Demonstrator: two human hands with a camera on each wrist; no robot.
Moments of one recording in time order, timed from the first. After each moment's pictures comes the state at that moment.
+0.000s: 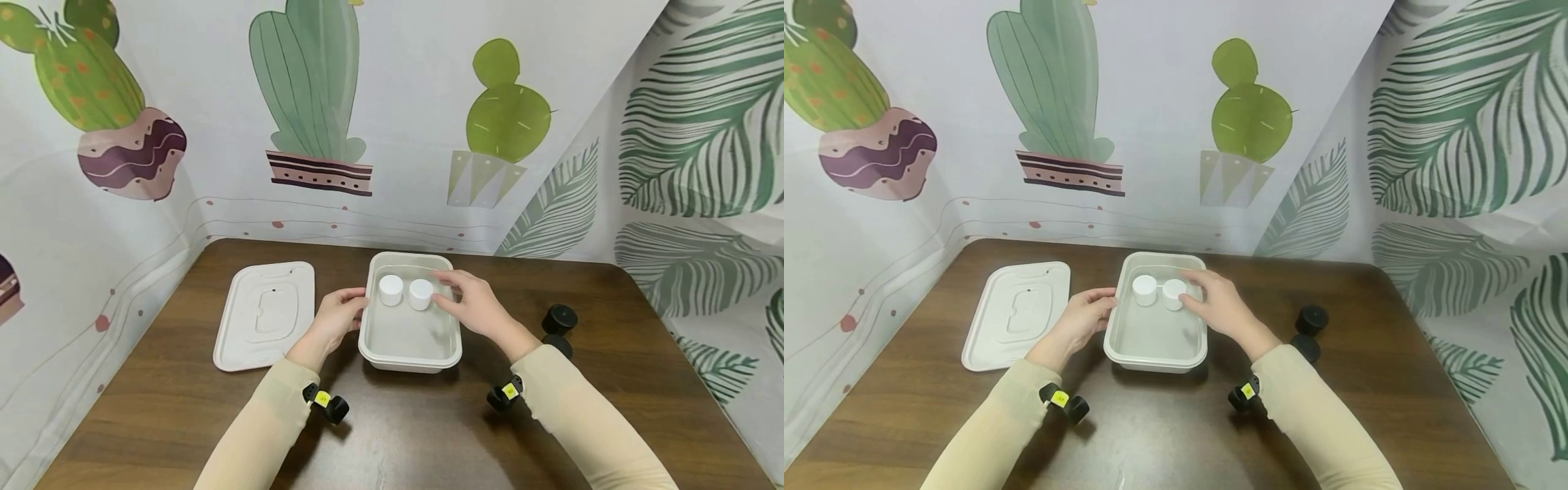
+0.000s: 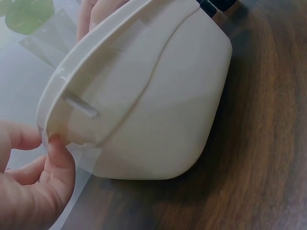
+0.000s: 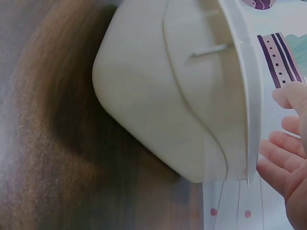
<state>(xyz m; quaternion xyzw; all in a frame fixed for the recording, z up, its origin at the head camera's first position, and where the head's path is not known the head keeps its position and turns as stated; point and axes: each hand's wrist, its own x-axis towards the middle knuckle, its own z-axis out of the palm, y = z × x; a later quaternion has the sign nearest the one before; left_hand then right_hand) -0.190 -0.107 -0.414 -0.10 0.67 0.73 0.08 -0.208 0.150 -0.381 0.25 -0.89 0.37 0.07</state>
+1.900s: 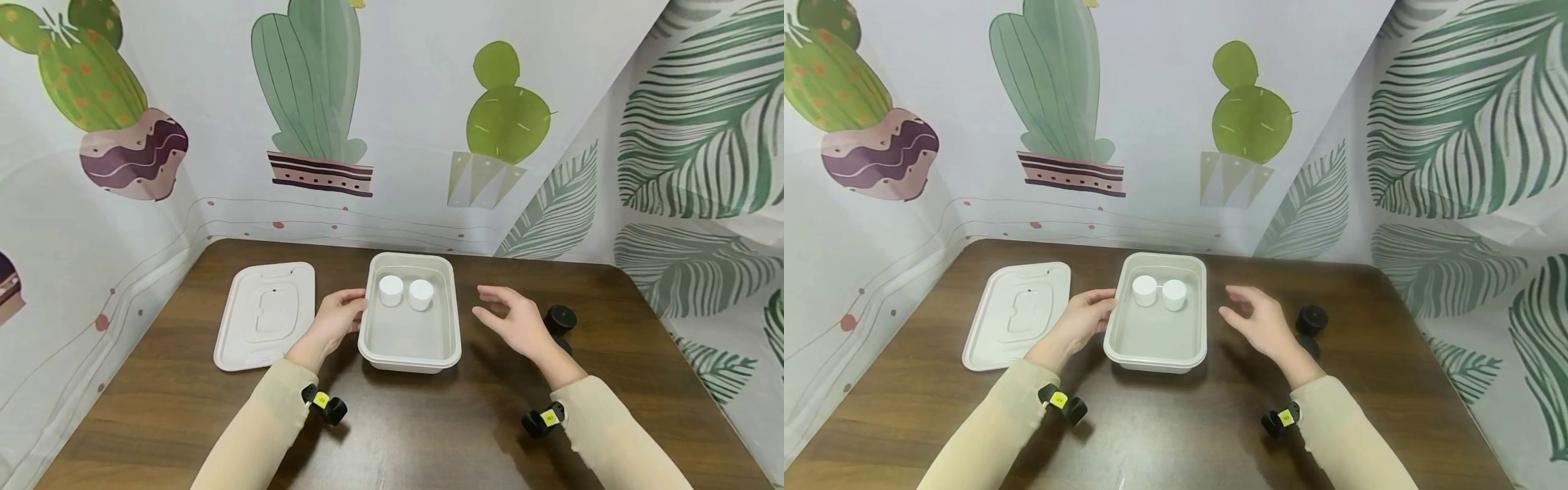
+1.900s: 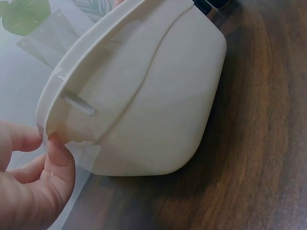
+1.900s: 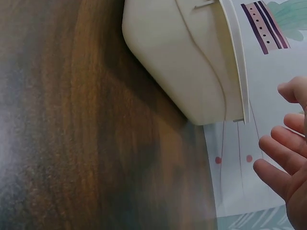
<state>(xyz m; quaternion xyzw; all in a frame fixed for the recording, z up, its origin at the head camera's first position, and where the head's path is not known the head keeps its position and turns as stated) -0.188 -0.111 -0.413 -0.09 0.69 0.71 0.09 -0.179 0.212 -0.395 0.18 -0.89 0.40 0.09</state>
